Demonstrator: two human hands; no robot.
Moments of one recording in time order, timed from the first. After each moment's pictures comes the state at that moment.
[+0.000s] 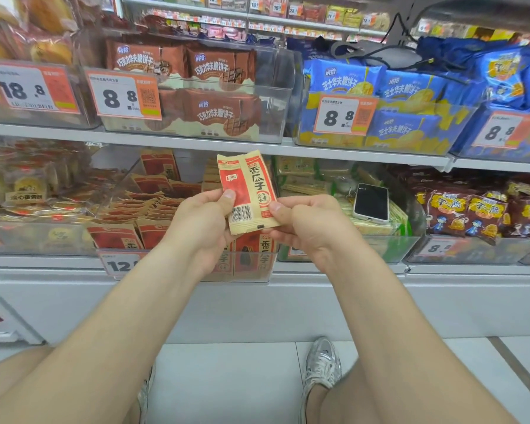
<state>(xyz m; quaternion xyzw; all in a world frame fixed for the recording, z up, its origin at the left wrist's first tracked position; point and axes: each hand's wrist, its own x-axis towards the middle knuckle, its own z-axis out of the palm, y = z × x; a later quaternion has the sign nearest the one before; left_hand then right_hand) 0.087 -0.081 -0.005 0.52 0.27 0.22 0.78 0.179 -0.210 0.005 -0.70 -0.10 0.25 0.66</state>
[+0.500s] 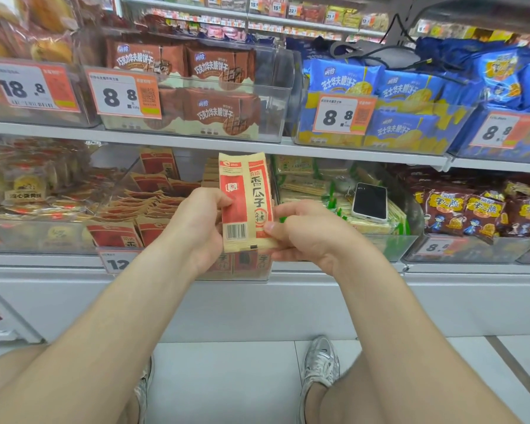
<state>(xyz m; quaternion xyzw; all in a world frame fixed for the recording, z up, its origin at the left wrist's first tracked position) 0.082 -0.083 0.004 0.50 0.31 0.19 0.79 0.175 -0.219 0.008 -0.77 -0.18 0.32 0.52</state>
